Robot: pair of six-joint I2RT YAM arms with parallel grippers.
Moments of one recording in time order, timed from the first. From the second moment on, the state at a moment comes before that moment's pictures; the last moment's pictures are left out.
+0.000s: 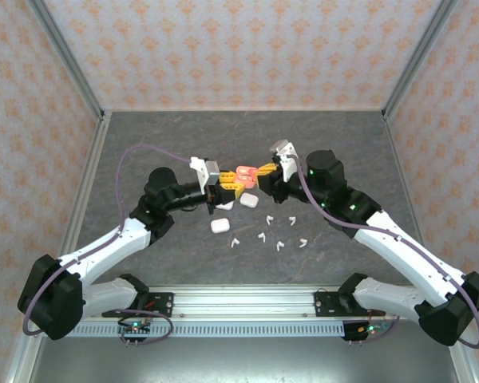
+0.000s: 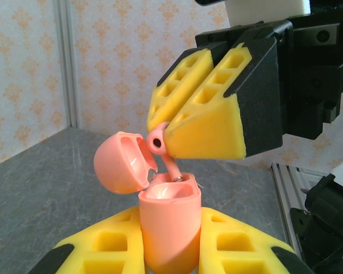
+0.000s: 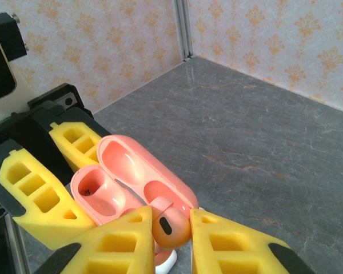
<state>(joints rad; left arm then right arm) -0.51 1.15 0.66 0.52 0.71 -0.10 0.69 1.05 1.02 -0.30 -0.25 0.08</state>
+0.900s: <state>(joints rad) -0.52 1.15 0.66 0.49 0.74 -0.10 0.69 1.00 0.94 -0.24 -0.31 0.07</state>
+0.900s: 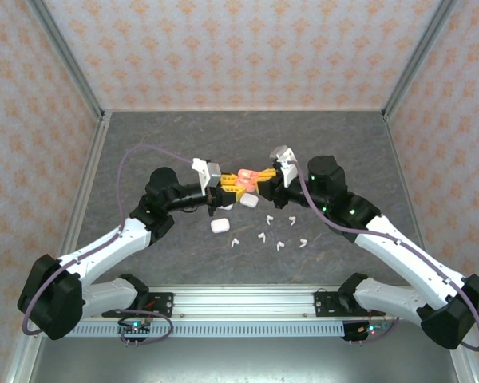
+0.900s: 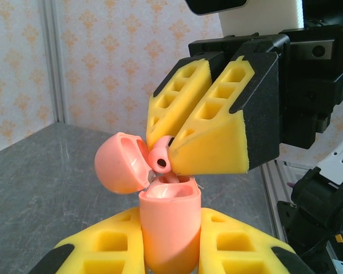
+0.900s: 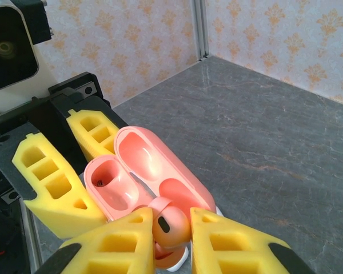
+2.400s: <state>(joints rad) -0.52 1.05 0.63 0.41 0.65 -0.03 0.39 1.41 1.08 -0.49 -0.22 0.43</state>
